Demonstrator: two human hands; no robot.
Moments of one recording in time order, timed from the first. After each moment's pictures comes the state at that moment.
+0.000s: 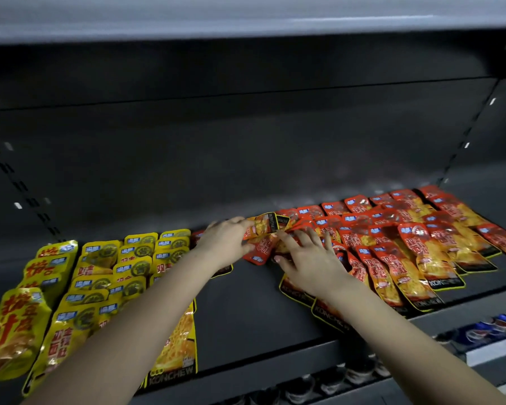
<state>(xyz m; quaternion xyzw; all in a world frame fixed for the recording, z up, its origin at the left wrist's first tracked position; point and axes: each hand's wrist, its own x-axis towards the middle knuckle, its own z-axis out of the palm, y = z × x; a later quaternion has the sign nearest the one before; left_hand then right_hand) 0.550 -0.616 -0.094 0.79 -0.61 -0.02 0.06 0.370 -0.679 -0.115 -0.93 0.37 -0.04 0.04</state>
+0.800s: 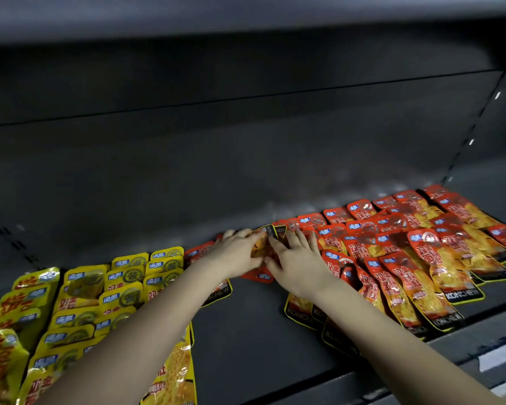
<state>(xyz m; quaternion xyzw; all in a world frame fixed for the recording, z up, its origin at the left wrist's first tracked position) 0.559 -0.654 -0.107 0.77 -0.63 -0.12 0.01 0.411 -0.698 -0.120 -0.92 0.39 -0.04 0.07</state>
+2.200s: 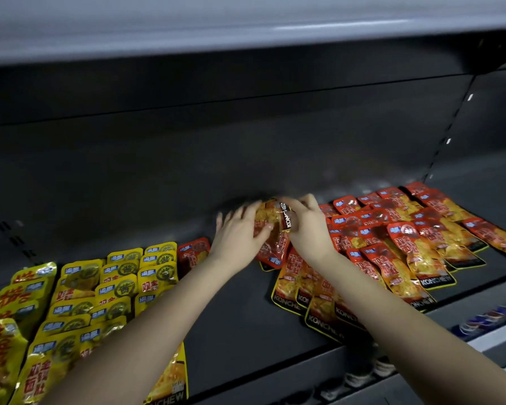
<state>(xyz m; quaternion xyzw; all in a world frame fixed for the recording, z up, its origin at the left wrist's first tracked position) 0.520 -0.646 -0.091 0.77 -0.60 0.01 0.24 0.388 -0.720 -0.087 -0.83 0.37 -0.36 0.19</state>
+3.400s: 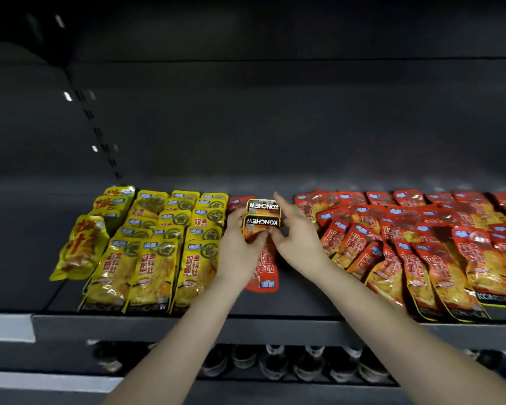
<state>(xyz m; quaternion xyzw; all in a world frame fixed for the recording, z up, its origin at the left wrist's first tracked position) 0.487 -0.544 -0.130 0.79 -0.28 -0.10 0.54 0.419 -0.643 -0.121 -0.87 0.21 -0.27 0.37</state>
